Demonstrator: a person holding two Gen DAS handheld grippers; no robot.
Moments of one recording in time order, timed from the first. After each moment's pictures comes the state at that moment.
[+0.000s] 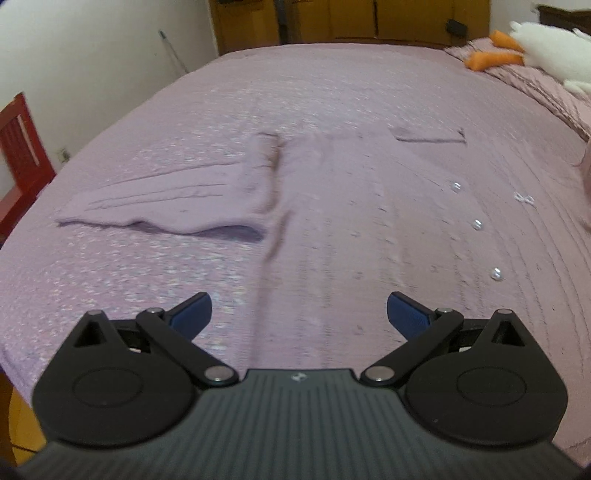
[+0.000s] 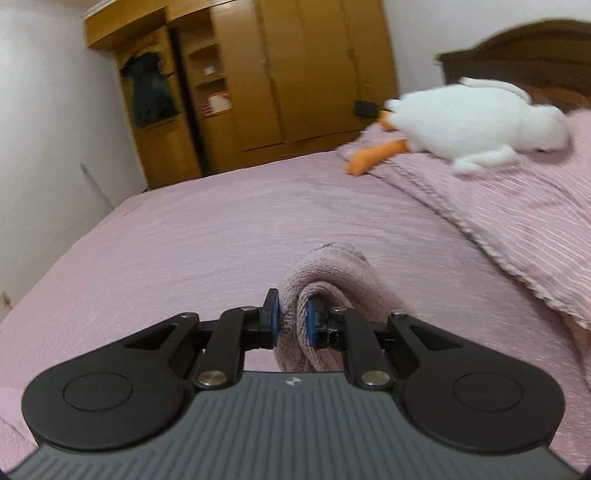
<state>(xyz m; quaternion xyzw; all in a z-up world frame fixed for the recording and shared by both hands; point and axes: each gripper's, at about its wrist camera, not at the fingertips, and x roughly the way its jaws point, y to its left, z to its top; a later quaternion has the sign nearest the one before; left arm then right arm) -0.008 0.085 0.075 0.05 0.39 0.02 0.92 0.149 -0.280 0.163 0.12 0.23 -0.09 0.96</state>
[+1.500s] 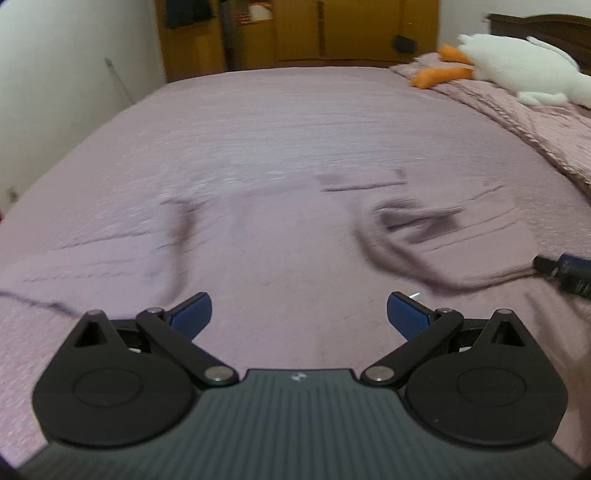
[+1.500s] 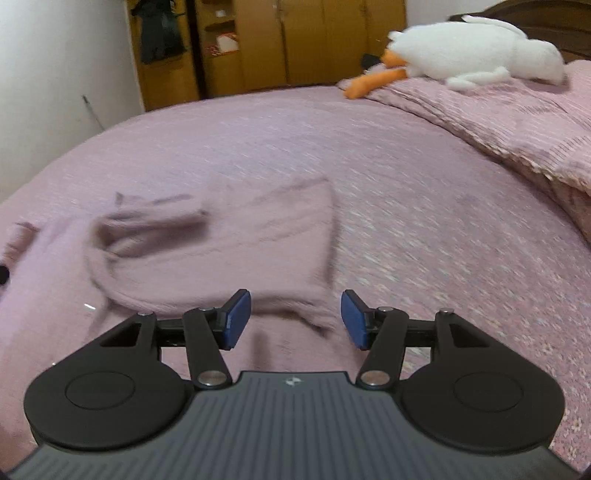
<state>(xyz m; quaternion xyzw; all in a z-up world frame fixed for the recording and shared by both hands) 0.058 0.016 0.081 0.07 0.36 -0.08 0.93 0.067 -0.279 0.000 0.08 0.31 -0.10 0.94</state>
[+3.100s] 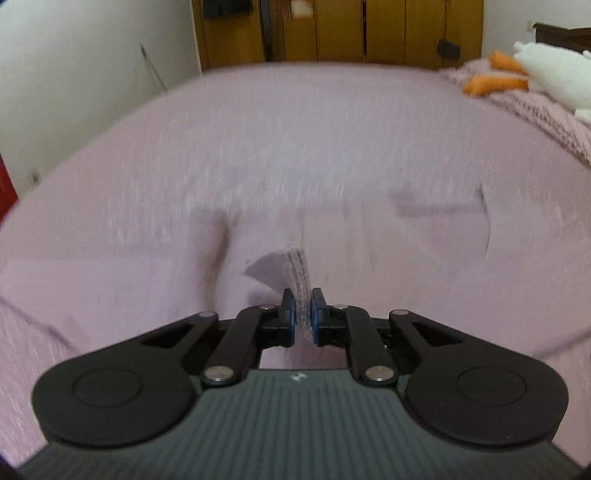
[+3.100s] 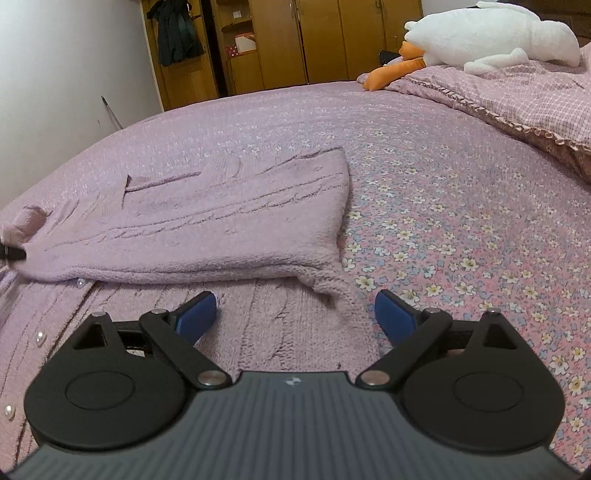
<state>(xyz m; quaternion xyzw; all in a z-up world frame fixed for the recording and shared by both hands) 0.132 0.045 0.045 0.04 0.37 -0.01 0.93 0.073 -0.288 -0.039 0.09 0.30 -0.05 0.95</state>
